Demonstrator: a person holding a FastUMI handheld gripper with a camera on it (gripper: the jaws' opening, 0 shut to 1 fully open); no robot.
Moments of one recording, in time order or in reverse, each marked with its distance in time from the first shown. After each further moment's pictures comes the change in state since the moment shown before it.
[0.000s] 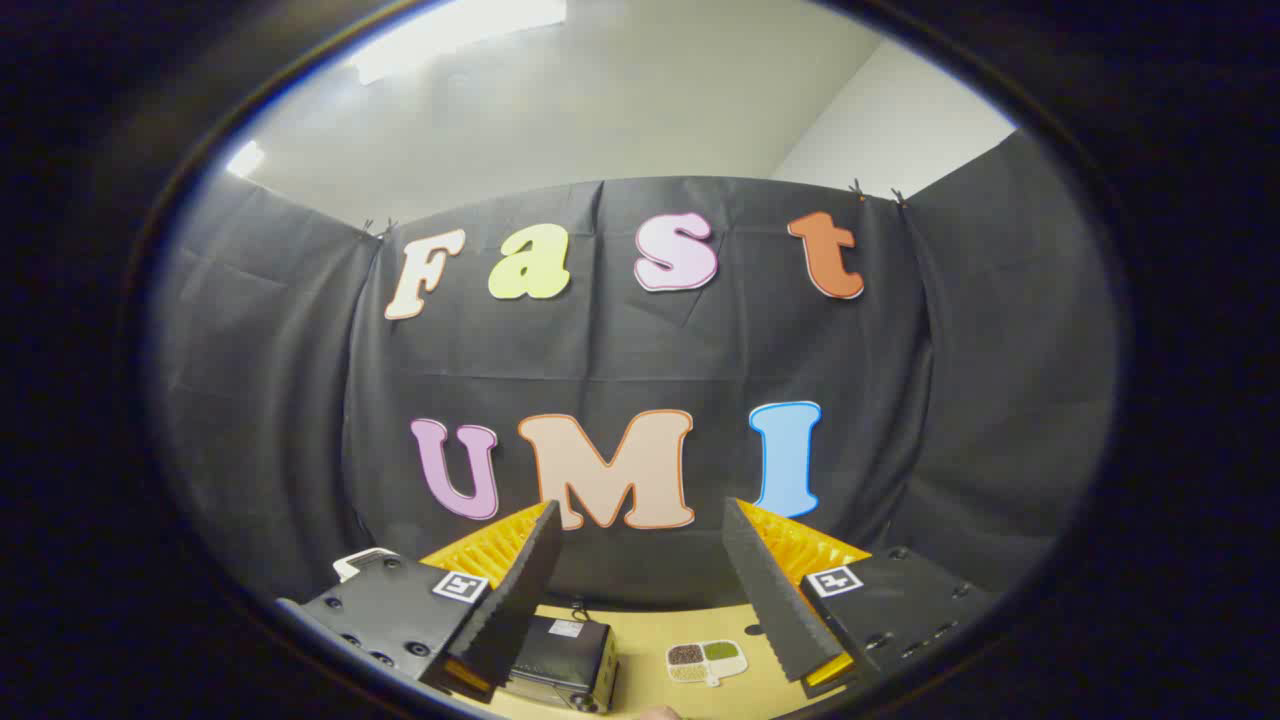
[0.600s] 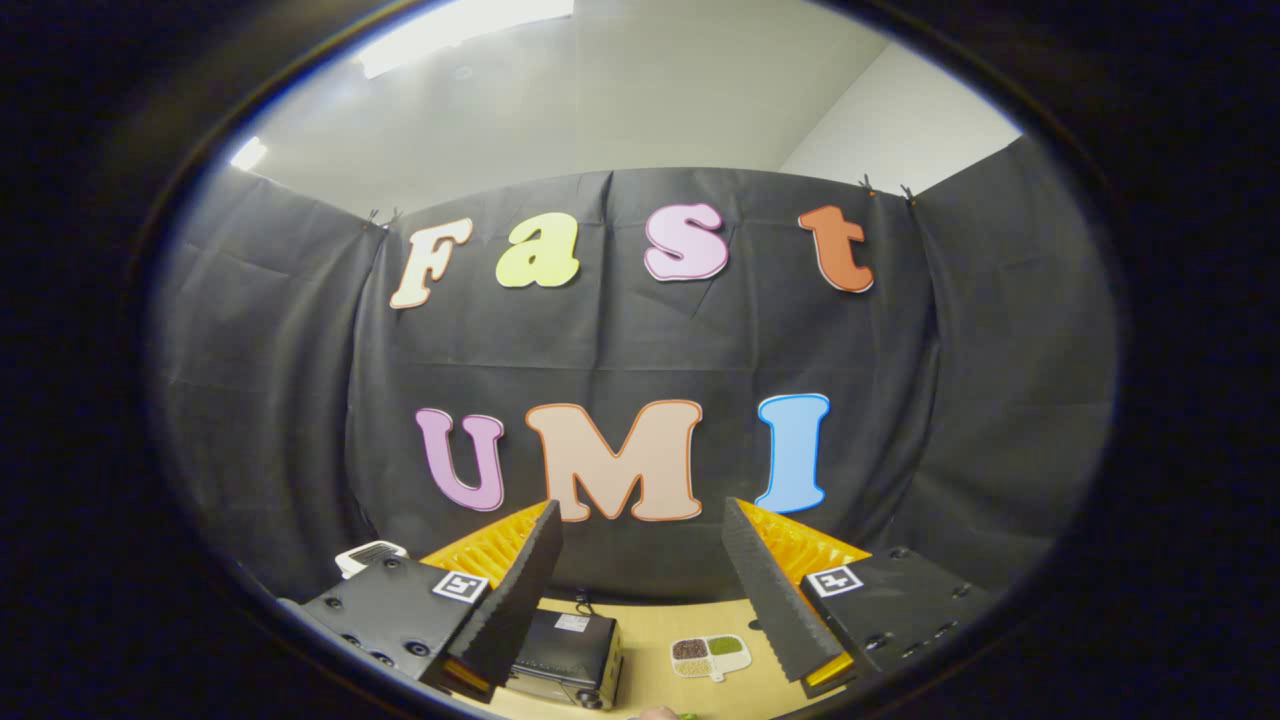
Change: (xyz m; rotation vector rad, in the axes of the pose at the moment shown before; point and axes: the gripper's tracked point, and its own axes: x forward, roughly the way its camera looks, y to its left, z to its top) arm 0.002 0.016 -0.009 -0.012 0.029 0.011
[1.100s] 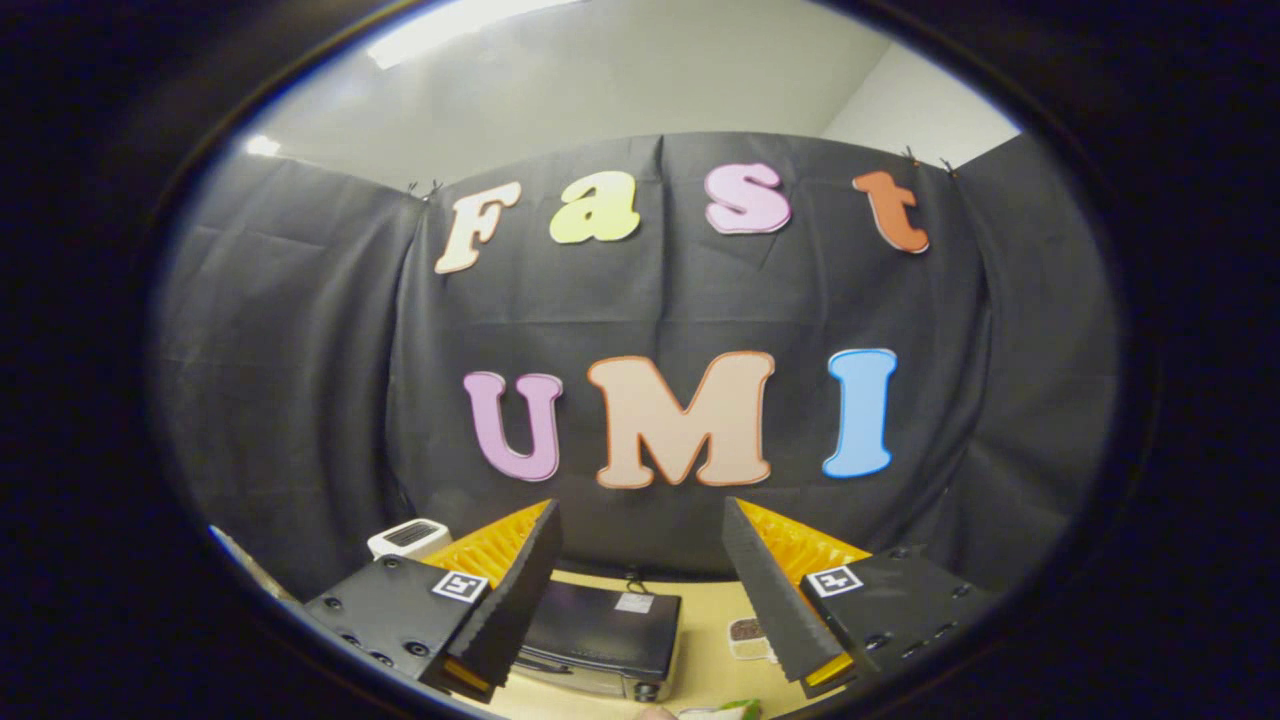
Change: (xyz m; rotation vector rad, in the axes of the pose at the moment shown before) arm 0.016 0.100 -0.090 0.001 0.092 0.127
